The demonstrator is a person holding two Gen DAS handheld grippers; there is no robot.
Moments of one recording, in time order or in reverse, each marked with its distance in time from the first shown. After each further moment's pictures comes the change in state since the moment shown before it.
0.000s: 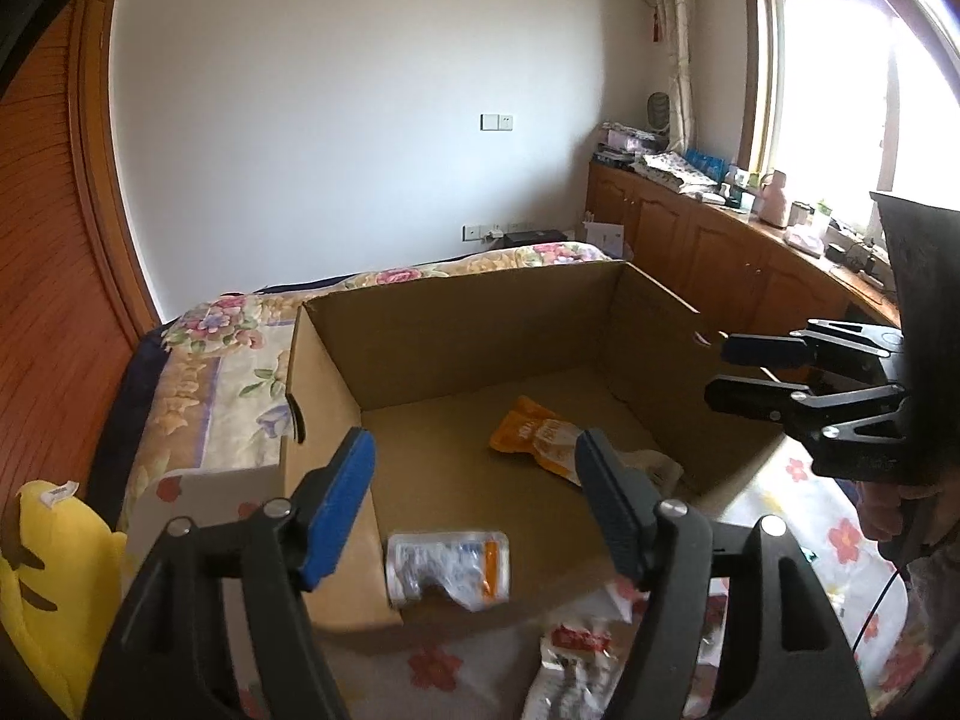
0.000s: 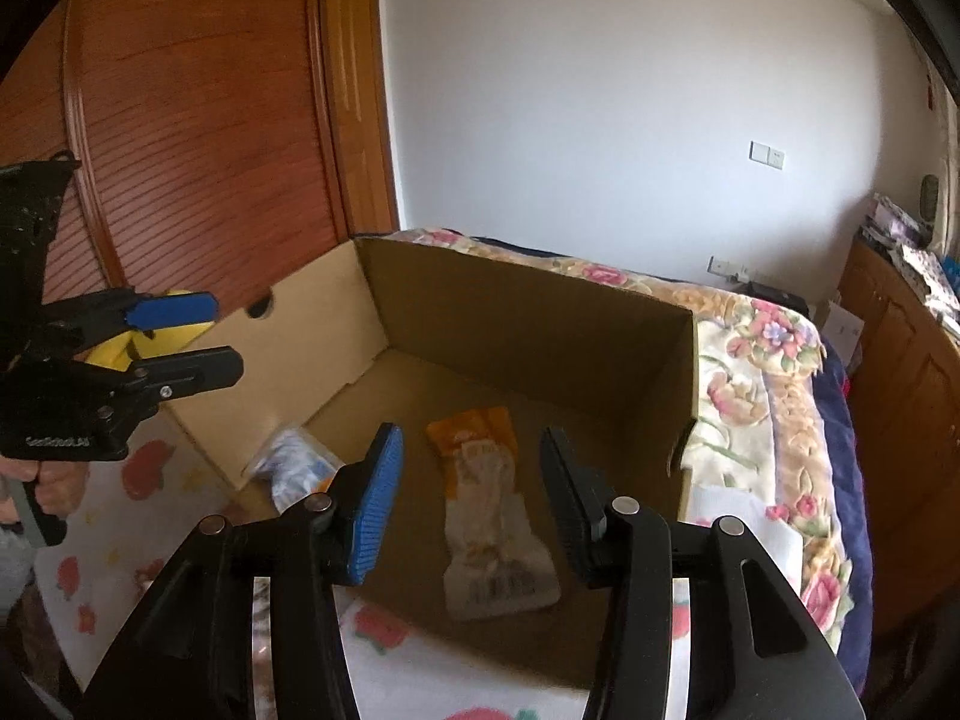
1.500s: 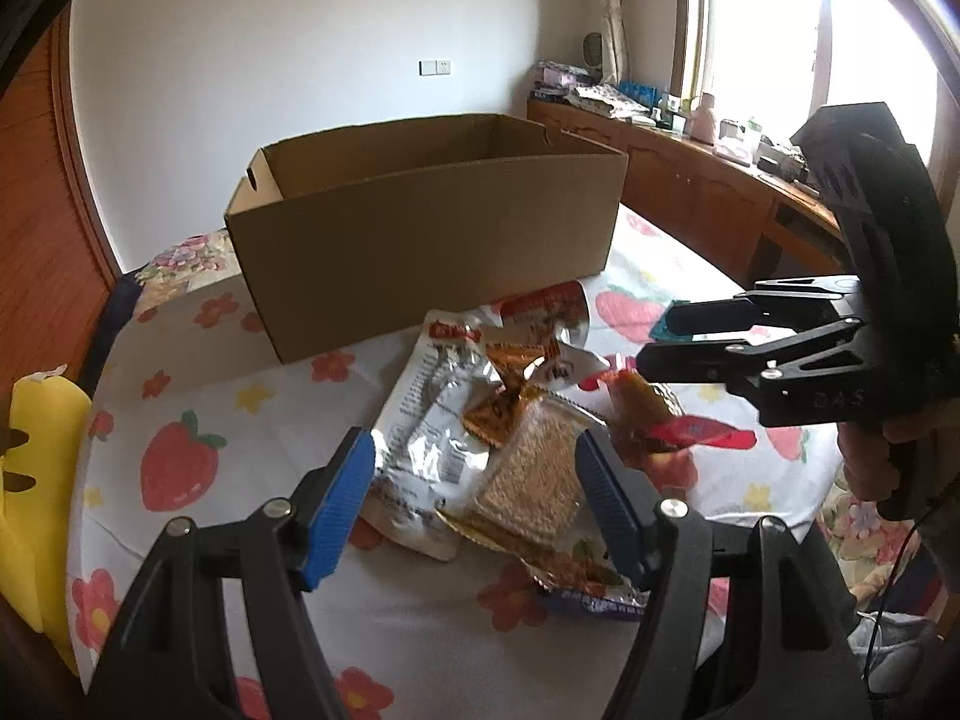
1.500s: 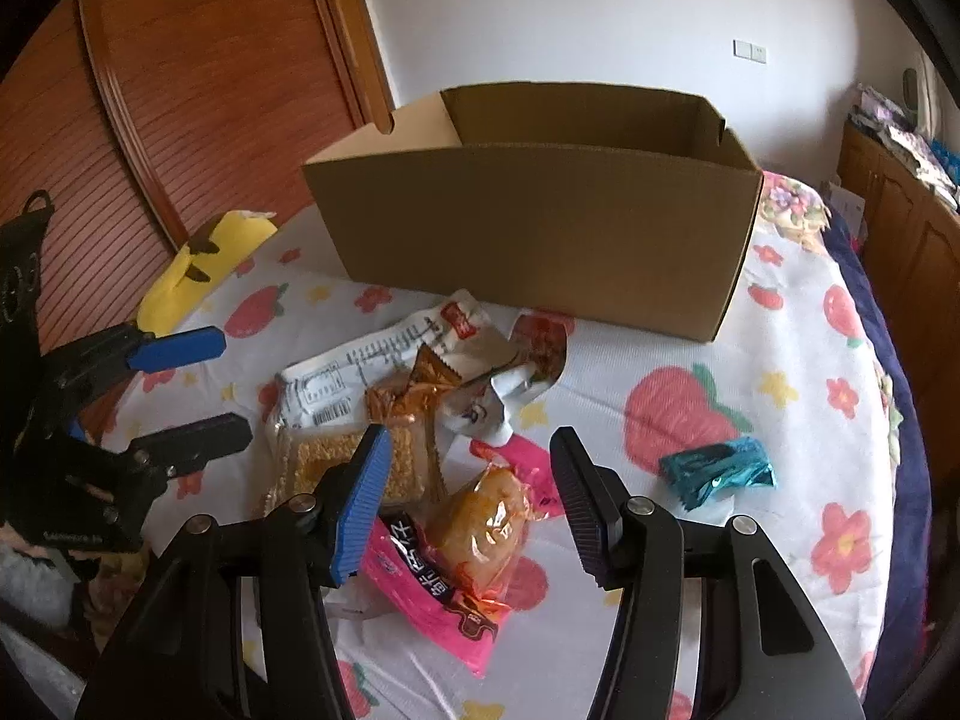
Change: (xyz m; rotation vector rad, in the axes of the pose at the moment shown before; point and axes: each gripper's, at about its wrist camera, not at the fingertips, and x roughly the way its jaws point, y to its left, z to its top) left arm -0.099 -0.060 -0.156 0.076 0.130 -0.096; right arm -0.059 0.091 -0.138 0.152 0.177 0.027
